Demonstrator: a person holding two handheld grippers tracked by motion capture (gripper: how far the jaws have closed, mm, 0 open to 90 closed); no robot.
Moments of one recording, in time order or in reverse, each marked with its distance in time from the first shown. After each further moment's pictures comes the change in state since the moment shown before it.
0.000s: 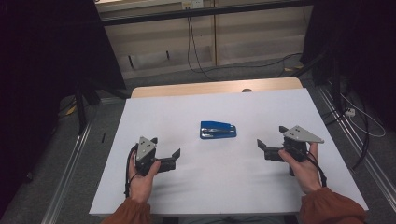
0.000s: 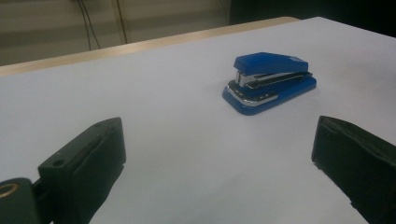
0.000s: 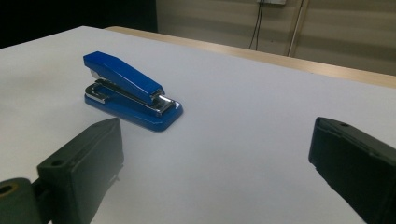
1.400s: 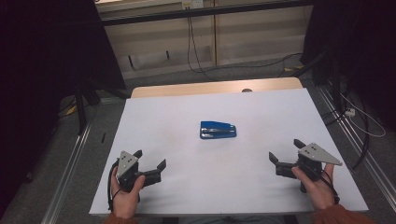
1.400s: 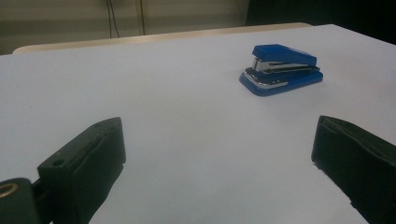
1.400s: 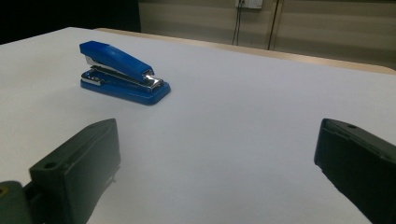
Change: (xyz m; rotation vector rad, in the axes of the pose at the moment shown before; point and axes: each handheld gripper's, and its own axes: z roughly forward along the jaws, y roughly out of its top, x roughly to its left) left arm 0.009 -0.020 -0.046 -0.018 0.049 -0.093; right arm 0.005 -0.027 -0.045 -0.030 -0.070 0.018
